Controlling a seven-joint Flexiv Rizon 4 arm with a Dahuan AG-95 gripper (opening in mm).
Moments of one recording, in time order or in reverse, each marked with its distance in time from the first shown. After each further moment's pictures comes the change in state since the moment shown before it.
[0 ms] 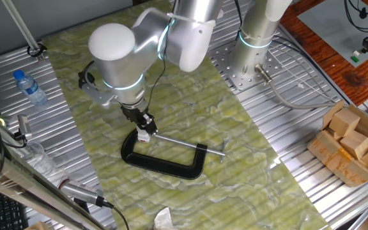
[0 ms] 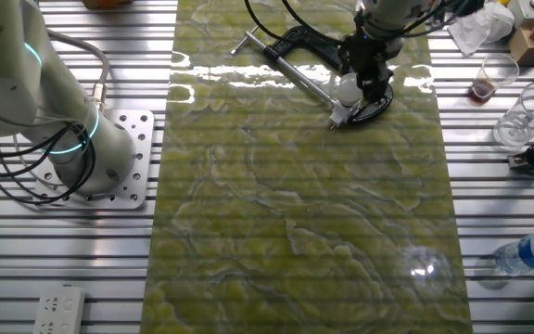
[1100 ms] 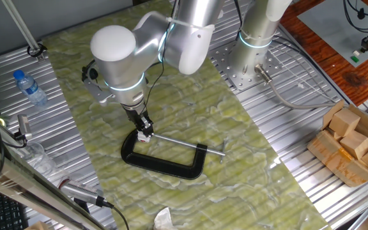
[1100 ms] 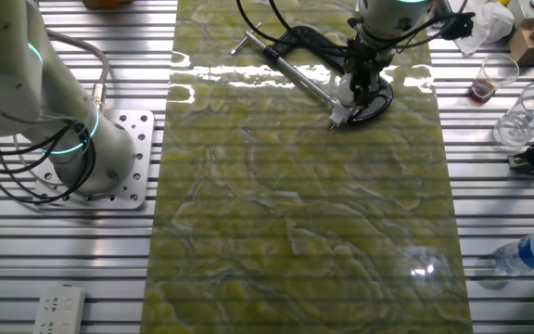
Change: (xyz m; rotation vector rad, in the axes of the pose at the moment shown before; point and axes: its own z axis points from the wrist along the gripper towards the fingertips) arm 0.001 -0.003 0.013 0.001 -0.017 0.120
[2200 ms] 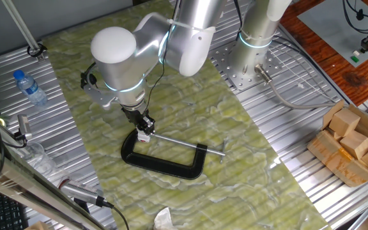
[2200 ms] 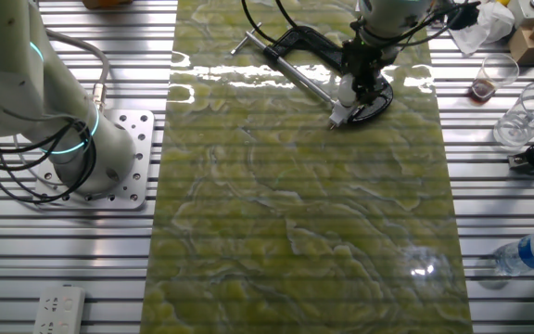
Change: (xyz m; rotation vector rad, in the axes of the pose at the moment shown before) arm 0.001 0.000 0.001 0.013 0.010 -0.260
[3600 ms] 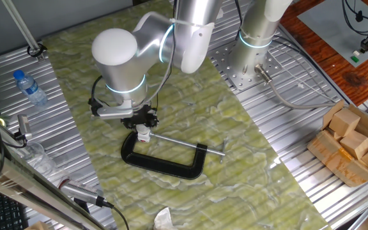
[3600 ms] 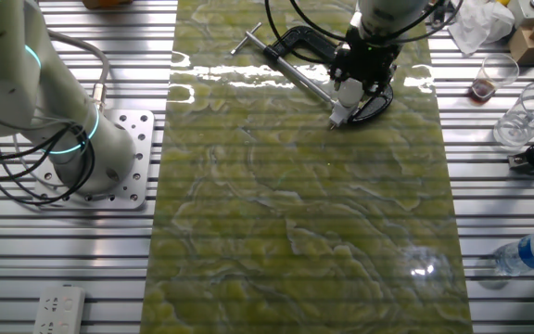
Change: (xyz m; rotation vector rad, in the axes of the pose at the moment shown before) arm 0.000 0.001 -0.001 0.005 0.014 -0.738
